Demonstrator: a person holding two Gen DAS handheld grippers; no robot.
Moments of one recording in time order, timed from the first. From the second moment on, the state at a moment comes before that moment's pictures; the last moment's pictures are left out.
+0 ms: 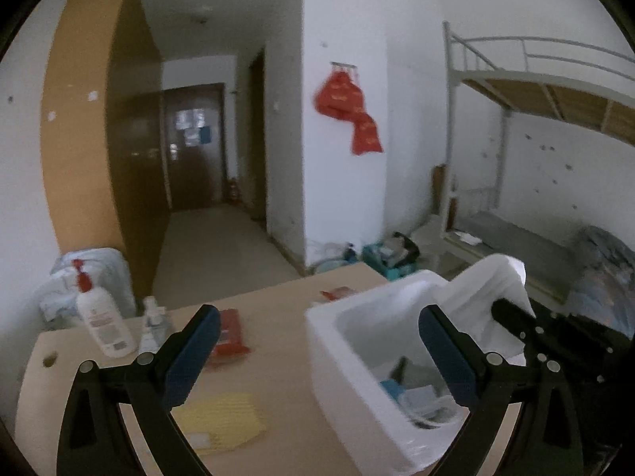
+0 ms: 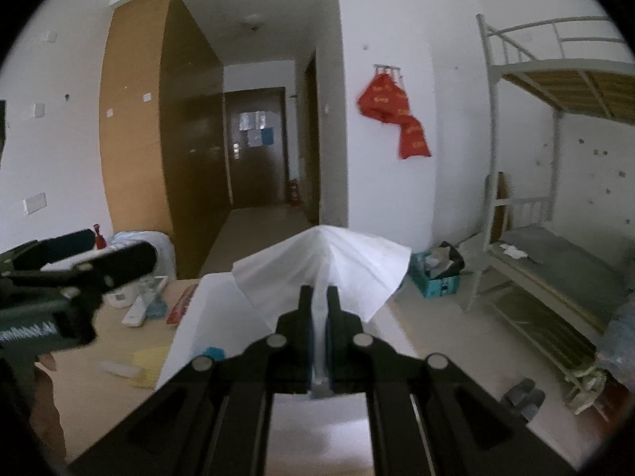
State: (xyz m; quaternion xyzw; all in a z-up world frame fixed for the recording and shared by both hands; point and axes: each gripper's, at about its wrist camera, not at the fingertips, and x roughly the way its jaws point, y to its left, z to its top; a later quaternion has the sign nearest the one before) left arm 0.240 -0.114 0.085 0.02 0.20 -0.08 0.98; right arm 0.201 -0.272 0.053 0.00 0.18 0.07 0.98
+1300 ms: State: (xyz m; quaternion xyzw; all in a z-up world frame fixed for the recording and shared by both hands) left arm 0.173 -0.049 0.094 -0.01 0.17 -0.01 0.99; right arm 0.170 -0.235 0.057 0.00 0.16 0.11 0.98
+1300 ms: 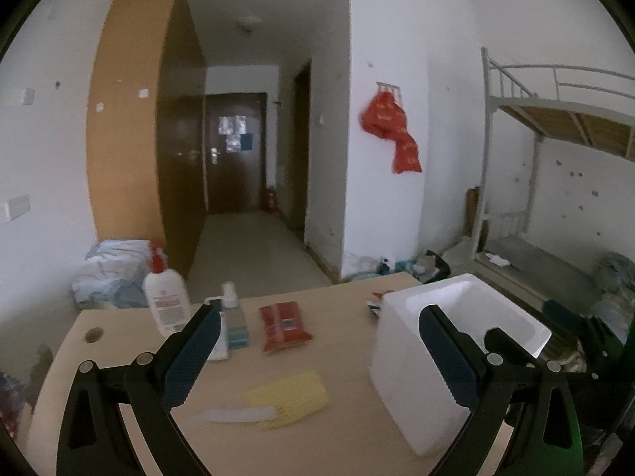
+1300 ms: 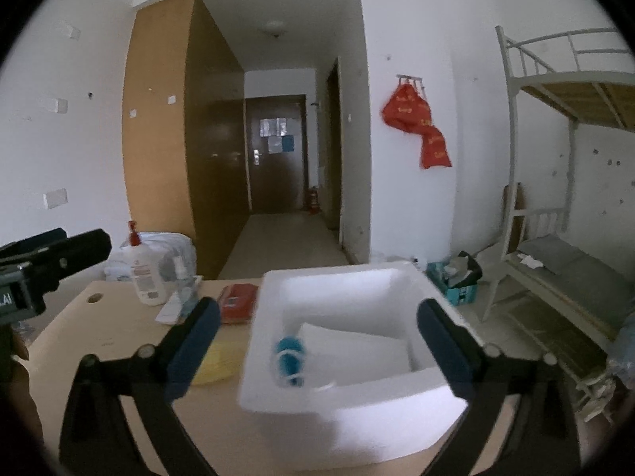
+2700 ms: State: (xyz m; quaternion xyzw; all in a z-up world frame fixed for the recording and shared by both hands) left arm 0.091 0.082 0.046 -0.05 0.19 0.11 0.97; right arm 0.140 -0.095 0.015 -0.07 0.21 0.23 0.95
